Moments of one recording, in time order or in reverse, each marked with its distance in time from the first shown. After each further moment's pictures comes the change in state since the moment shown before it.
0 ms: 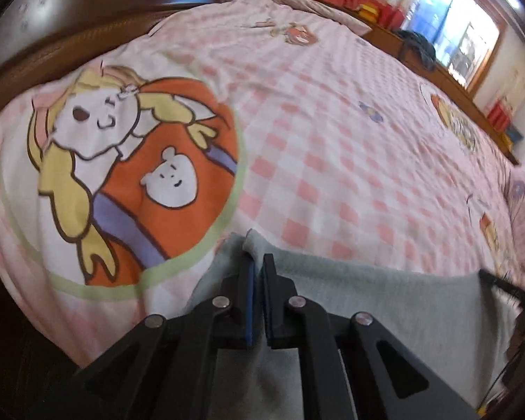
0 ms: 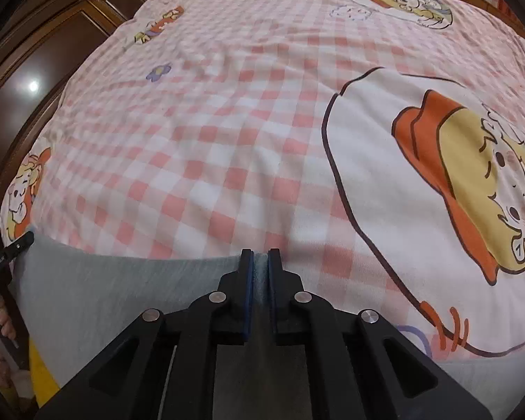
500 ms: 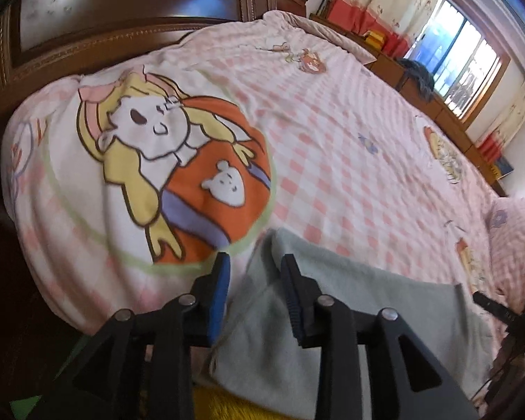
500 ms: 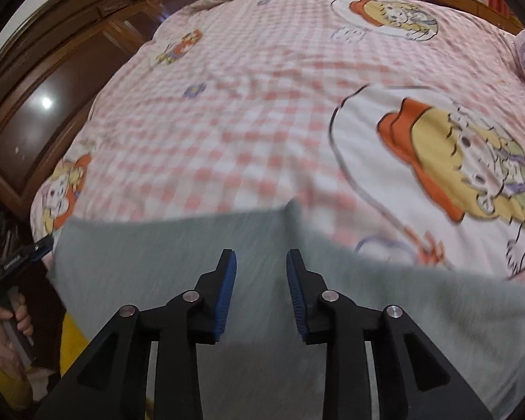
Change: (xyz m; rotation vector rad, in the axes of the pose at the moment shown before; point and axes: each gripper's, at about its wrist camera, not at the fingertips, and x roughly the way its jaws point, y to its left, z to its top) left arm -0.053 0.040 -0.007 -0.087 -0.041 -0.080; right arm -0.070 0.023 -0.043 0.022 -0.054 0.048
